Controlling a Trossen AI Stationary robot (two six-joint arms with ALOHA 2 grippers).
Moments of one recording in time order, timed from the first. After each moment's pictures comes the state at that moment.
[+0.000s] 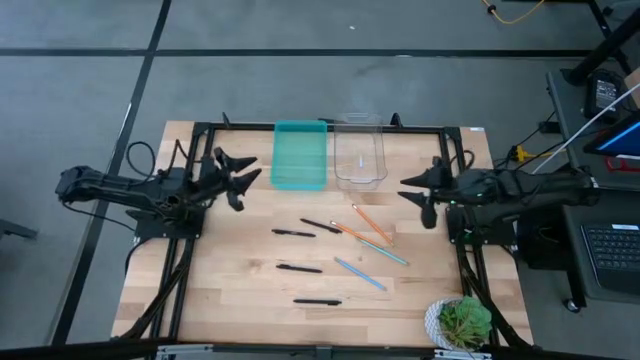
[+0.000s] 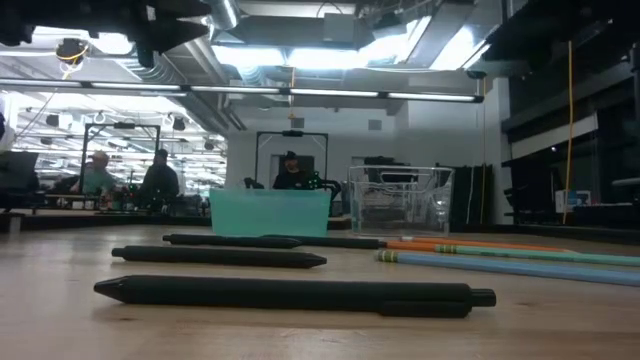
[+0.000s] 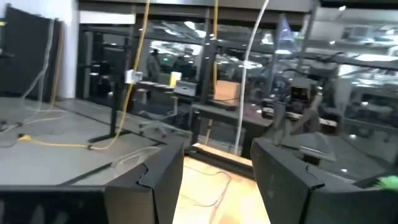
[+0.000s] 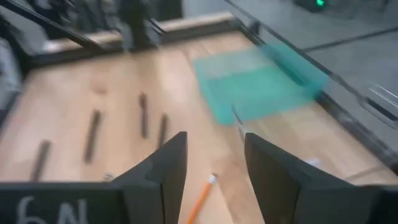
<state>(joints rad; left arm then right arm) -0.06 0.57 0.30 0.46 -0.52 -0.10 0.14 0.62 0.66 -0.47 0.38 0.24</state>
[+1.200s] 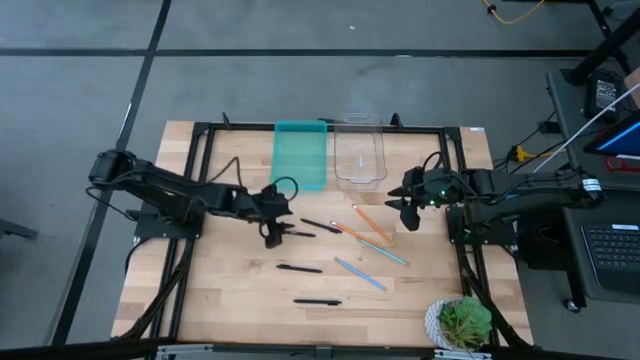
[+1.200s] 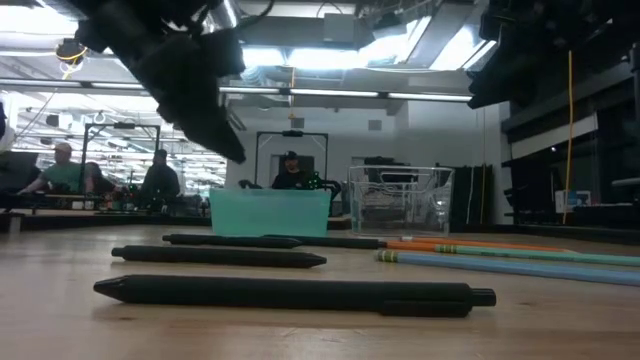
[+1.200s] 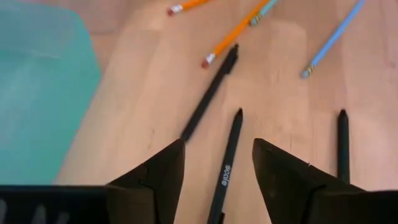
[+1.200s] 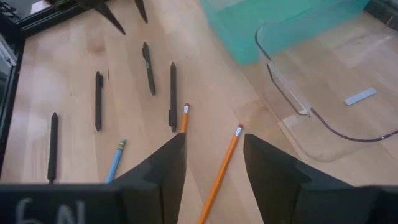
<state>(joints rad) -0.11 1.33 0.66 -0.11 -0.17 -0.26 0.00 0.83 0.66 -0.48 0.13 0.41</state>
